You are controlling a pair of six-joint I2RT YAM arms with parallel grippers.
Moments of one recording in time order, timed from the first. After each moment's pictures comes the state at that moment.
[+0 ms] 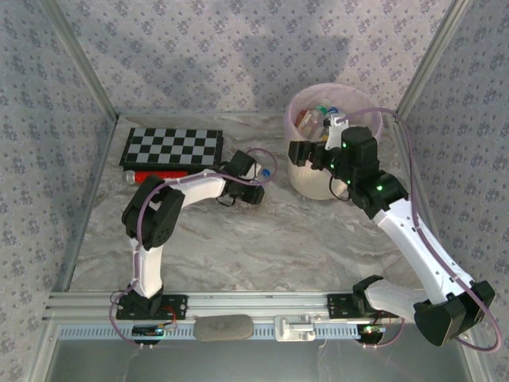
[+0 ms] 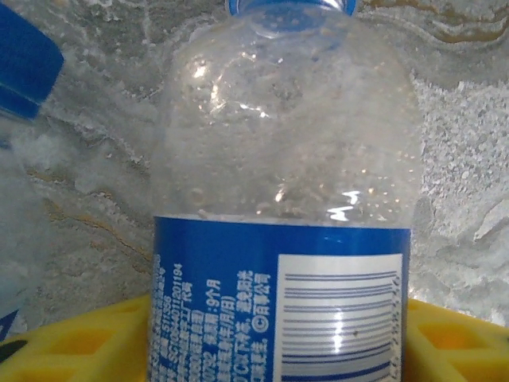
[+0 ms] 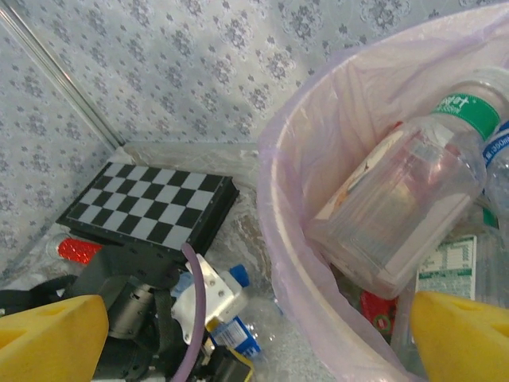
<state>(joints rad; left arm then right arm) -0.66 1.98 1.29 -0.37 0.08 -0.21 0.44 1.12 1.19 -0.41 -0.04 0.29</state>
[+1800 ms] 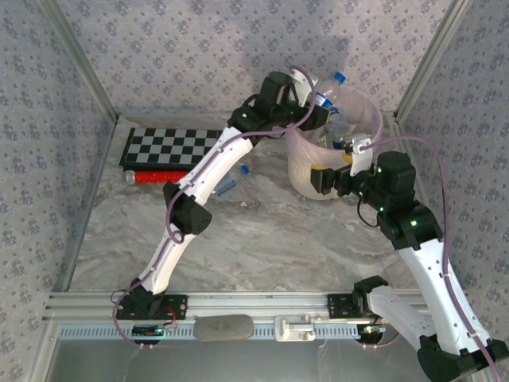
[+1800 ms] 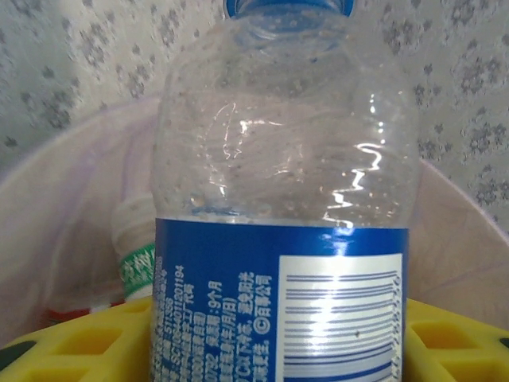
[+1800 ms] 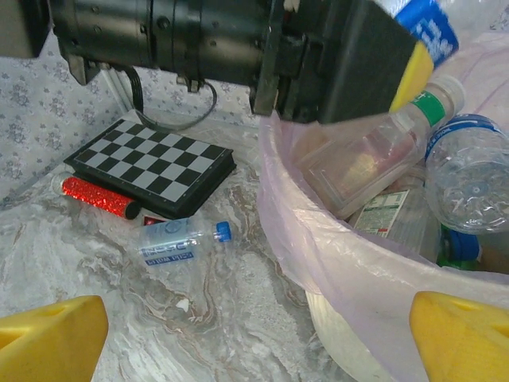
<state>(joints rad) -0.76 2.41 2.74 -0.66 0.29 -0.17 0.31 0.83 1.10 -0.58 -0.22 0.06</state>
